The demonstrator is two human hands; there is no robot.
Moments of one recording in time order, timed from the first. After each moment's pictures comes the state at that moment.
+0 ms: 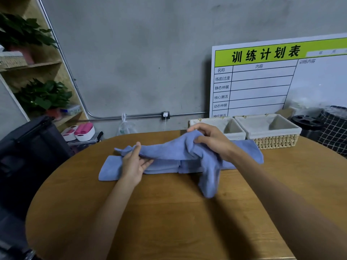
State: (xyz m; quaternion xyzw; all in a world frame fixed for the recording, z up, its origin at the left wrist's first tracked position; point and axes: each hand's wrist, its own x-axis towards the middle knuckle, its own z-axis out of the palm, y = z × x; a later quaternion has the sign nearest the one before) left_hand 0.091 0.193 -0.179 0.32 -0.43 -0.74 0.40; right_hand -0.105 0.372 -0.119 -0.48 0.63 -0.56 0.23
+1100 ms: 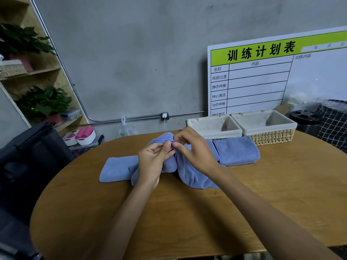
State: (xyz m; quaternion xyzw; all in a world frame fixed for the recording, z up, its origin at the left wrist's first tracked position) left_hand 0.077 0.279 -0.149 0.16 -0.60 -0.65 0.44; right_hand -0.054 0.364 -0.147 -0.59 0.61 -0.52 -0.08
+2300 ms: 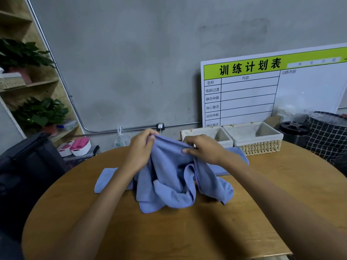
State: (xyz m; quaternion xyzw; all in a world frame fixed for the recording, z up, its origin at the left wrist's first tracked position) left_hand 0.078 0.235 -0.087 0.17 -0.87 -0.27 0.37; right_hand -0.097 0.400 -0.090 -0.62 0.74 -0.25 -0.04
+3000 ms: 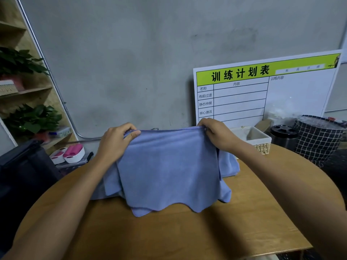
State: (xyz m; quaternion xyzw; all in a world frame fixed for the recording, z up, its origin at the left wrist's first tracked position) left_hand 0.100 0.192 -0.044 0.20 -0.90 -0.09 0.39; right_hand -0.156 0.436 -0.060 -0.57 0.73 -0.36 -0.10
